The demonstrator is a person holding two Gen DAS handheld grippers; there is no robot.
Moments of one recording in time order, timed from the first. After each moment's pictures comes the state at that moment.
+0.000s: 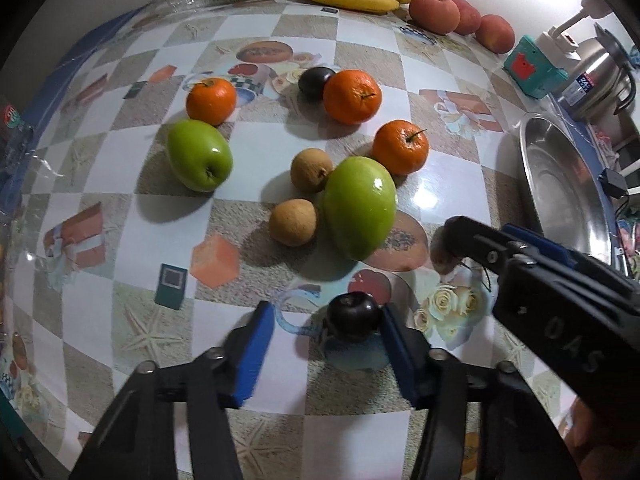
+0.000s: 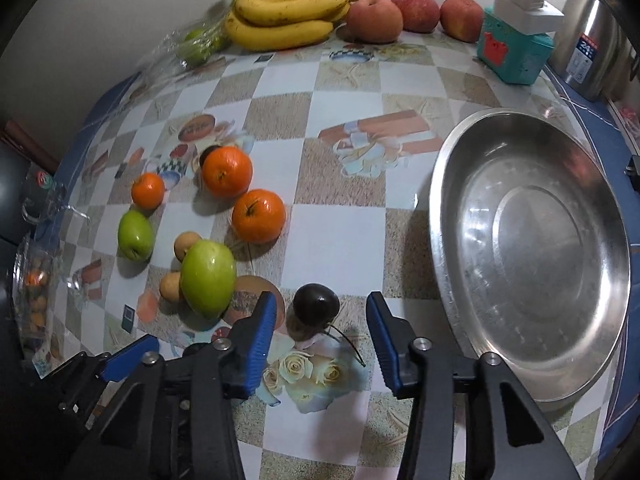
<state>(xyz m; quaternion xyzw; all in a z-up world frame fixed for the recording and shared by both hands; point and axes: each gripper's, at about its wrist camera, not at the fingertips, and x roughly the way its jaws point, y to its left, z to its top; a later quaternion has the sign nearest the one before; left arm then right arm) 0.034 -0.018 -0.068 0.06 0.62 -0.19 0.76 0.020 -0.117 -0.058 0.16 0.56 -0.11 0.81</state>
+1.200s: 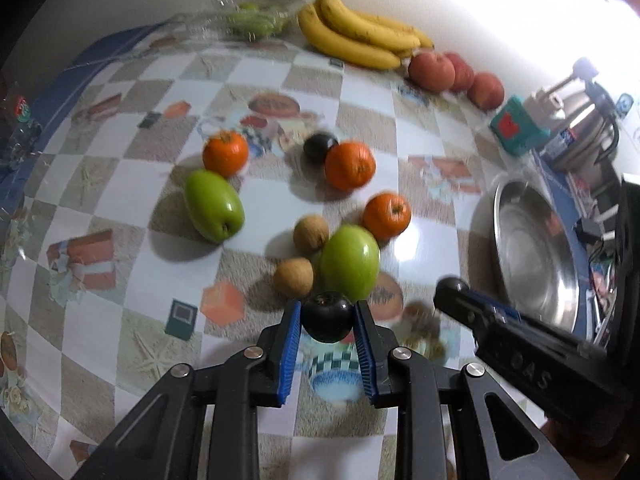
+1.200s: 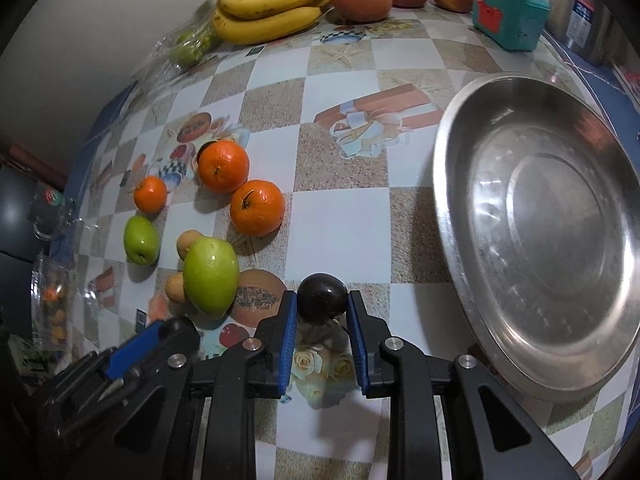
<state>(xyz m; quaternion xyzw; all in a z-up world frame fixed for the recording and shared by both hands) 0.044 0.009 -0.037 -0.01 0.57 -0.20 0.80 0.016 -0.133 -0.061 0.23 0.56 -0.09 0.79</state>
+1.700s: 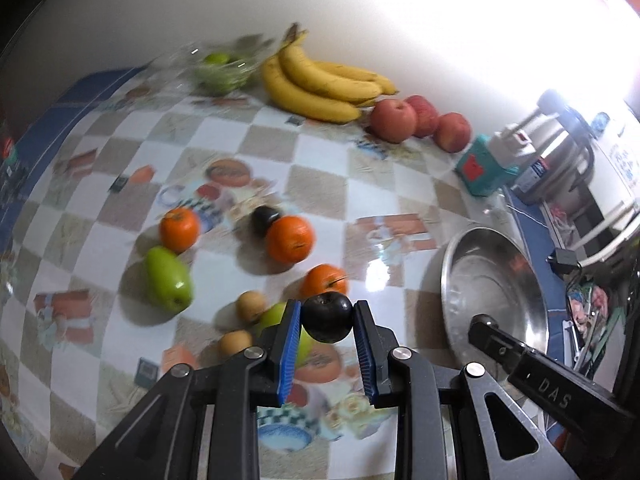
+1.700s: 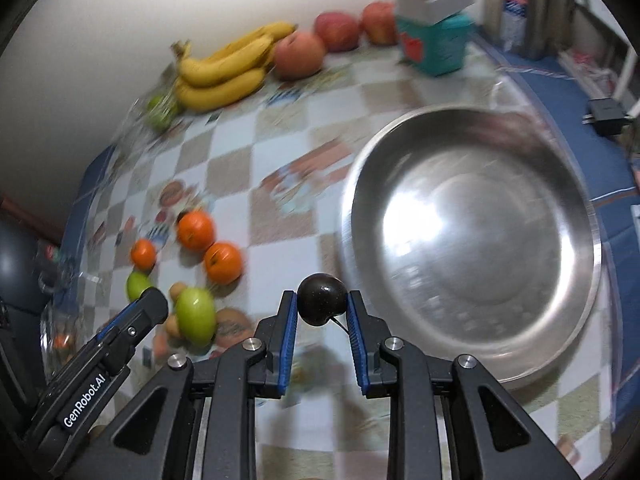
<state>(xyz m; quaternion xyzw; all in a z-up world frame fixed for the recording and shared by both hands) 0.053 -0.032 -0.004 -0.02 0.51 -0.24 0.83 -0.017 -0.182 -0.018 0.25 0.50 -0.18 0.81</state>
